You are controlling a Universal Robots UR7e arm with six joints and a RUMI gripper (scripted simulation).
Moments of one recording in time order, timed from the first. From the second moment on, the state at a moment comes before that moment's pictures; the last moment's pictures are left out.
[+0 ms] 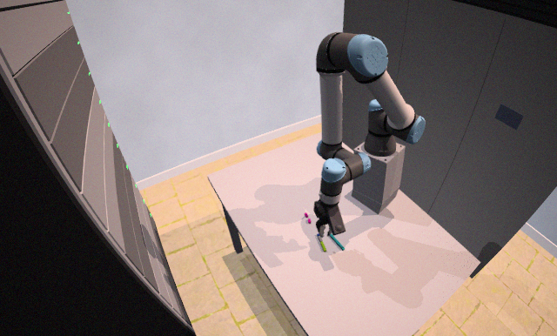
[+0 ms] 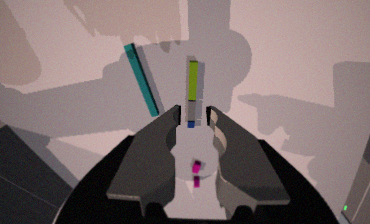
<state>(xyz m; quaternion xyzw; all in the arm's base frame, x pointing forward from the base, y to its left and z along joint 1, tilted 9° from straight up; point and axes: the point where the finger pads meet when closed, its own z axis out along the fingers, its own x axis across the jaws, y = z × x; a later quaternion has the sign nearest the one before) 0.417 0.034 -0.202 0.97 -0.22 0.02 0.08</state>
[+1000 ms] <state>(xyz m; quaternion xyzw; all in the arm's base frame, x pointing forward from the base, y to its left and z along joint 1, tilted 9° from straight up) 0.417 0.036 -0.191 0.97 -0.22 0.02 0.08</state>
